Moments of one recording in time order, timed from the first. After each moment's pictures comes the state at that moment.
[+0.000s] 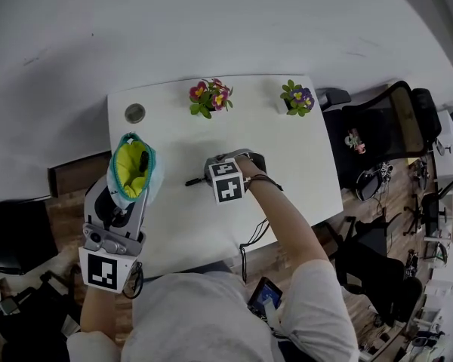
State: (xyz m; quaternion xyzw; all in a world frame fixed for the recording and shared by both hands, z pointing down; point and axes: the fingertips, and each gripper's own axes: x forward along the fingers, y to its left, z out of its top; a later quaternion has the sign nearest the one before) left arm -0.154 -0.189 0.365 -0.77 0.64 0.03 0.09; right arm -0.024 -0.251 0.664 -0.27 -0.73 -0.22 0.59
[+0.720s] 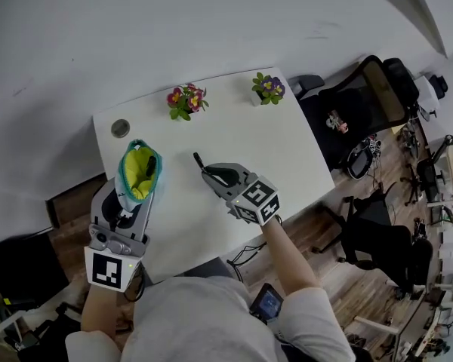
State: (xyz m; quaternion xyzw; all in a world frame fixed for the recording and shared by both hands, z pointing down) left arm -0.126 -0.184 0.350 -0.82 0.56 0.05 0.10; right arm -0.013 -0.261 0.526 0.15 -0.96 0.11 0.21
